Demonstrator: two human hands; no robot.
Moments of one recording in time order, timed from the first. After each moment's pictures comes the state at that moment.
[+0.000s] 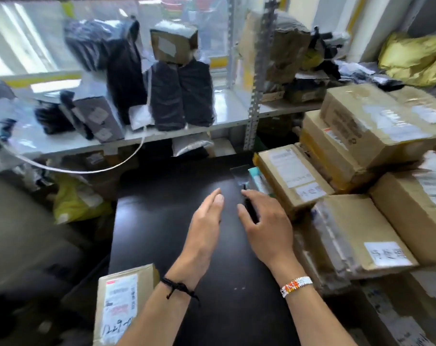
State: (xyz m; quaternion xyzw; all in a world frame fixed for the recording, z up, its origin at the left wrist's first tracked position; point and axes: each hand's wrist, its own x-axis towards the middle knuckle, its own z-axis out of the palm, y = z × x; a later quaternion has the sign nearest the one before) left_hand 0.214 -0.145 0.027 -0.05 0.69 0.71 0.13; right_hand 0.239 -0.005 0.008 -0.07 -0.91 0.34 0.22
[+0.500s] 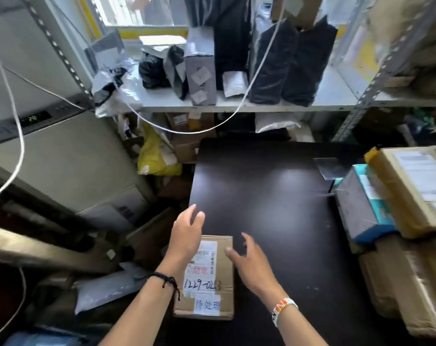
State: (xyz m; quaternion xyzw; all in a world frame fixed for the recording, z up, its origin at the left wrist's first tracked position) left_hand 0.217 -0.384 -0.084 -0.21 0.81 0.54 0.06; right_hand 0.255 -0.203 -0.107 -0.10 -0.85 0.46 -0.24
